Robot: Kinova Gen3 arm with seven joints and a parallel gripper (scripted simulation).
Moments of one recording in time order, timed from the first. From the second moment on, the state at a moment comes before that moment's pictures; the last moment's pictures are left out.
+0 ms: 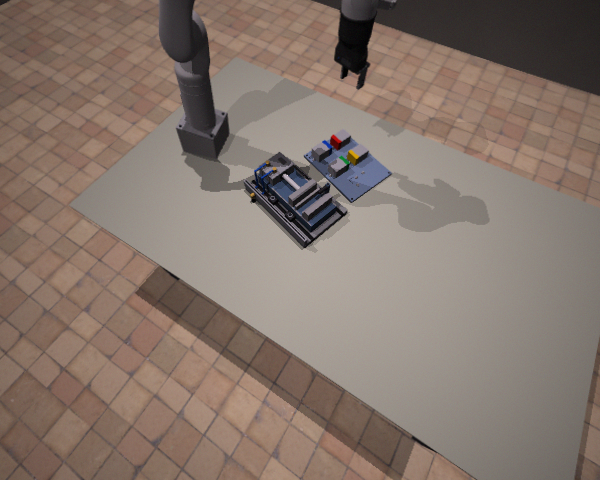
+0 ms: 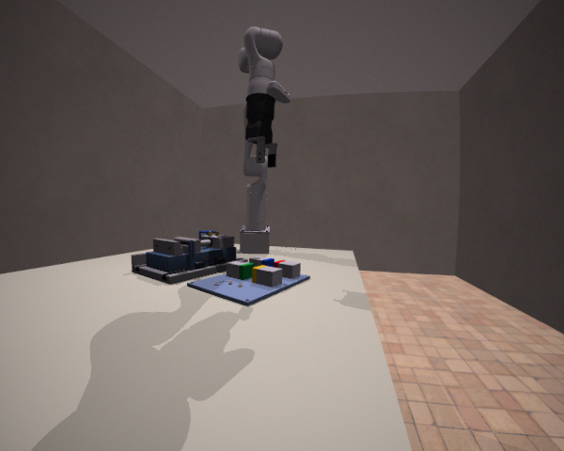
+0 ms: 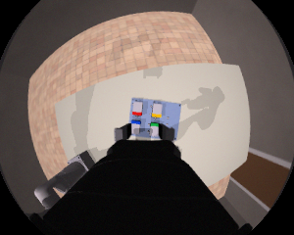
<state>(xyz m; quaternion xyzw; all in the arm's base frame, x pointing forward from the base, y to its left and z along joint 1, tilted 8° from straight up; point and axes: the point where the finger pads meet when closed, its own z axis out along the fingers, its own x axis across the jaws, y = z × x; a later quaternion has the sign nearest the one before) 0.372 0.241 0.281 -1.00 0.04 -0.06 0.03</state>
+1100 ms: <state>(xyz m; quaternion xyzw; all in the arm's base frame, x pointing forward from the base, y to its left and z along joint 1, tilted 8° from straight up) 0.372 0.241 0.281 -0.99 0.08 -0.06 0.03</state>
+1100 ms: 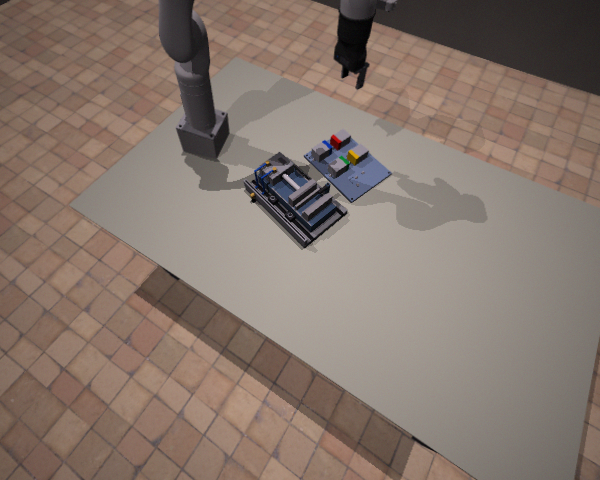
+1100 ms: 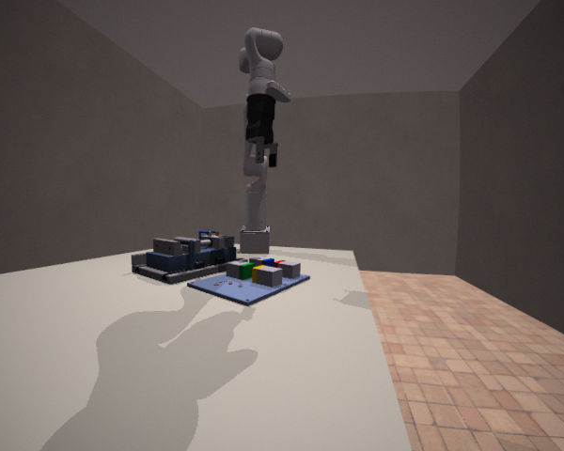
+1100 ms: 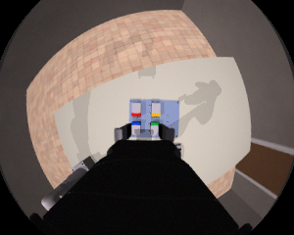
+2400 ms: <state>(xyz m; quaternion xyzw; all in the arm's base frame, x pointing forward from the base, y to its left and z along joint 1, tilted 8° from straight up) 0.376 0.245 0.274 -0.99 0.08 -0.06 0.04</state>
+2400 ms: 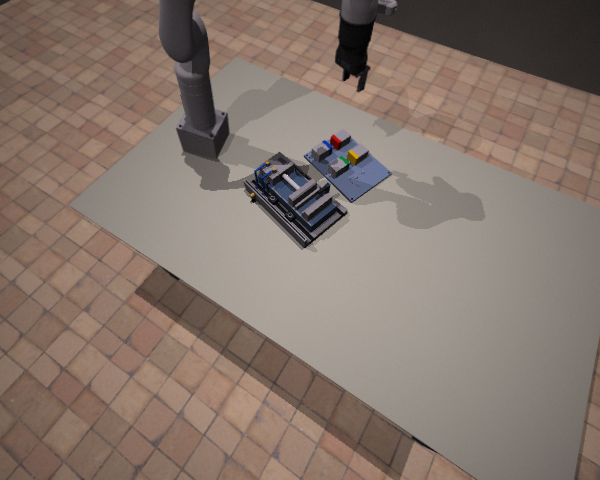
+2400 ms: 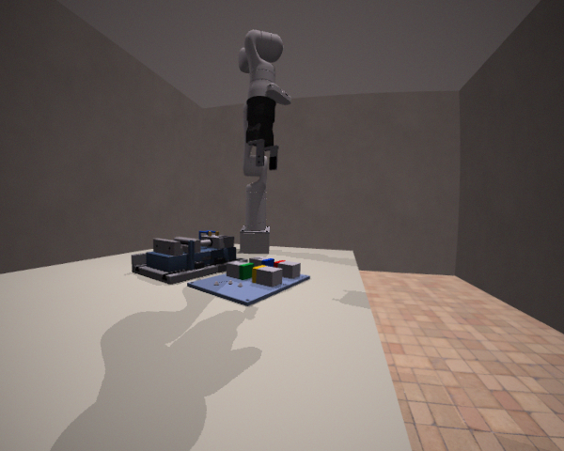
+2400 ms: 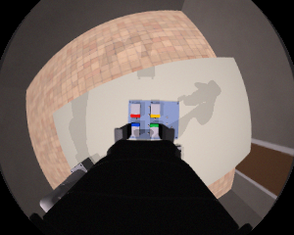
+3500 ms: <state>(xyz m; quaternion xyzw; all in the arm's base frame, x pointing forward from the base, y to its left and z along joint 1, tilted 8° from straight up) 0.409 0.267 0.202 -0.99 0.09 -0.06 0.04</state>
